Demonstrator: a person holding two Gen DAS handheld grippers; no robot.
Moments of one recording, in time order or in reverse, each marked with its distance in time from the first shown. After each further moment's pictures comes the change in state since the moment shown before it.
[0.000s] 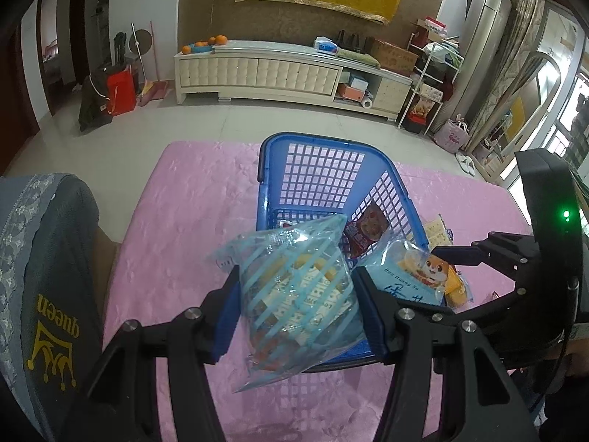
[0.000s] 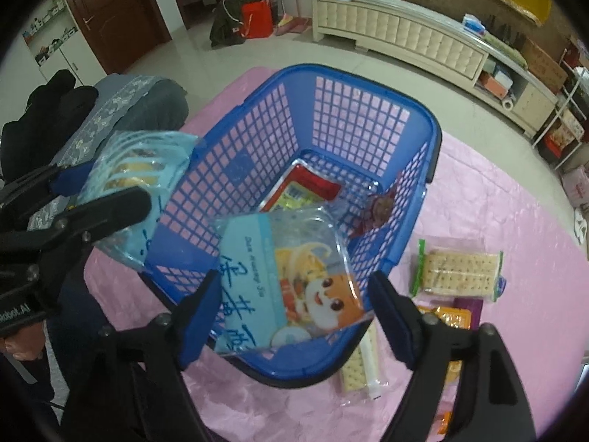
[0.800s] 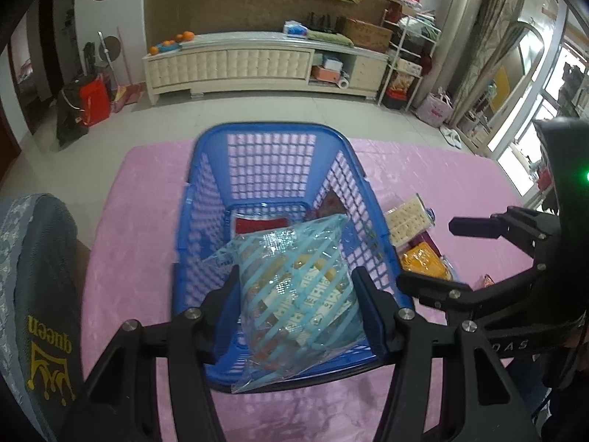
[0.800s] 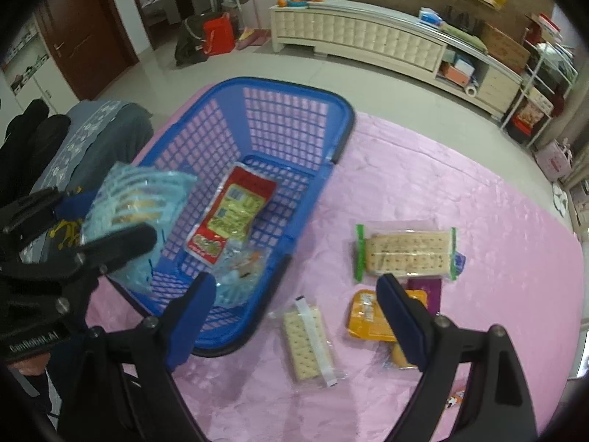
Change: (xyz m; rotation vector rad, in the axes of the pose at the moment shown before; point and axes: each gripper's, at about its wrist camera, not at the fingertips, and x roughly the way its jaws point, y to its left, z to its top) left arm 0.042 -0.050 0.009 0.102 0.072 -0.046; right arm -0.017 -0.054 -0.014 0.105 -0.051 -0.086
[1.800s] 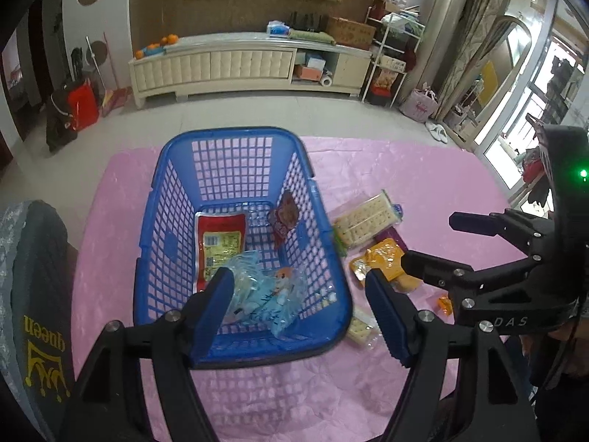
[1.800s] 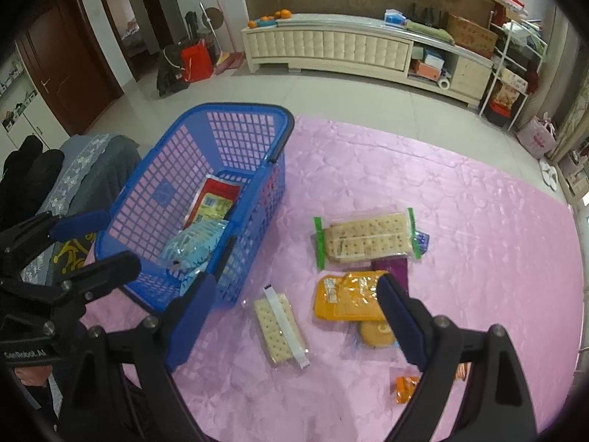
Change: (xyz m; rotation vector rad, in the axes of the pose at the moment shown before) left arm -0.026 -0.050 -0.001 0.027 -0.003 -0.026; right arm -0.042 -0.046 -0.025 0.107 -0.072 -0.002
